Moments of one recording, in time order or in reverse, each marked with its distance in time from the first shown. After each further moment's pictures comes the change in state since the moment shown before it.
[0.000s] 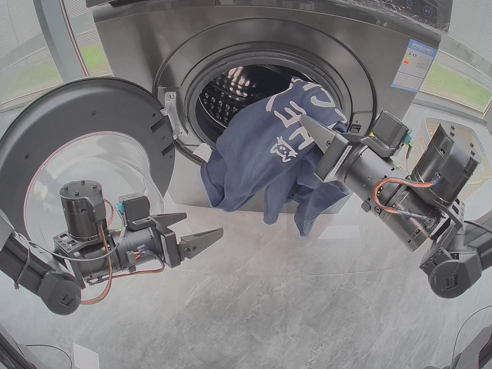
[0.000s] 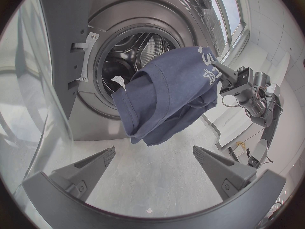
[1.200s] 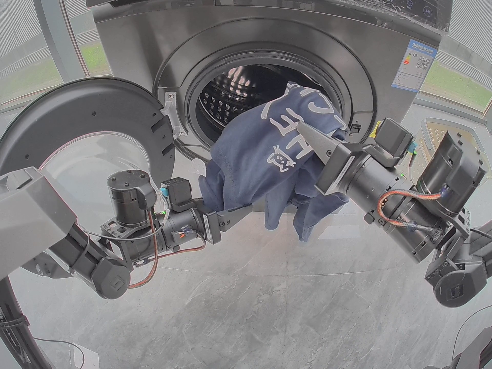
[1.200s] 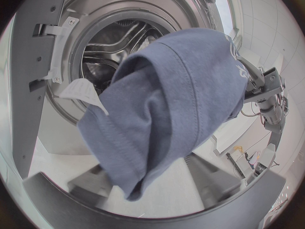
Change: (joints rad) left arm -0.060 0.265 -0.241 -0.148 0.006 -0.041; right arm 0.039 -0.029 0.044 -0.003 -0.001 0.000
